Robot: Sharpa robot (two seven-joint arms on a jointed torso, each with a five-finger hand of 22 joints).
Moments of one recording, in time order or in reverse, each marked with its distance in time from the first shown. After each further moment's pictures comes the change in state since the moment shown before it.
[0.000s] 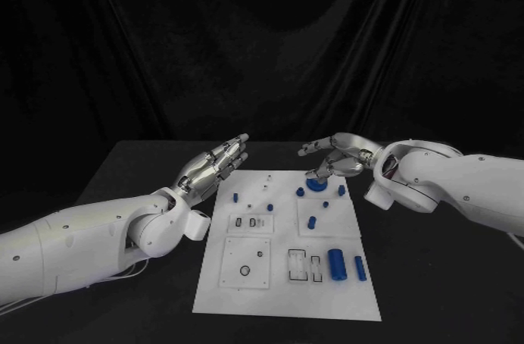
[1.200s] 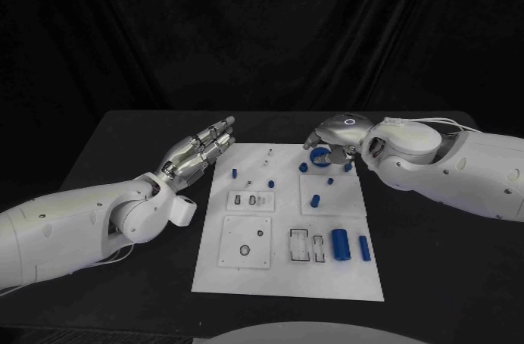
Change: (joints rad) left arm 0.000 -0.054 0.000 0.017 -0.038 0.008 0.002; left_hand 0.146 0.021 0.023 -0.116 0.164 -0.025 -0.010 -0.007 -0.002 -0.005 0.020 0.000 0.000 0.002 0.023 0.000 0.000 0.000 -0.001 0.031 0.000 -0.001; right arm -0.020 0.069 0.000 -0.071 -0.813 -0.058 -0.078; right_hand -0.053 -0.087 0.118 -0.030 -0.081 0.259 0.009 -0.033 0.012 0.585 0.014 0.000 0.023 0.397 -0.136 0.344 0.377 0.000 0.342 -0.142 0.291 0.252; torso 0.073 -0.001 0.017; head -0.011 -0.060
